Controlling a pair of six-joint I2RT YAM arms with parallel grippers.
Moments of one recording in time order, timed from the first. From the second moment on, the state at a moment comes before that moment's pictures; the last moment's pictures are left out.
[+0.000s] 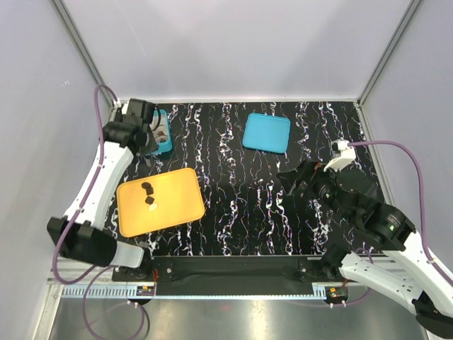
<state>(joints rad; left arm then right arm) -0.24 1.36 1.47 -1.07 -0.40 -0.54 0.82 0.67 1.03 -0.66 0.30 0.67</state>
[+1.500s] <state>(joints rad) 0.02 1.90 1.76 -0.81 -0.31 -0.33 0.82 0.70 1.14 -0.61 0.37 0.60</state>
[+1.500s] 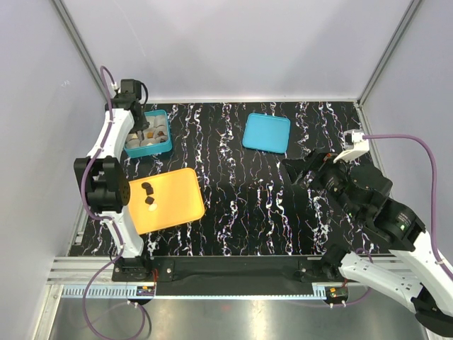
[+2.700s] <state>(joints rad) -0.02 1.46 1.41 -0.91 -0.26 -0.38 0.82 0.72 1.15 -0.64 0.36 0.62</state>
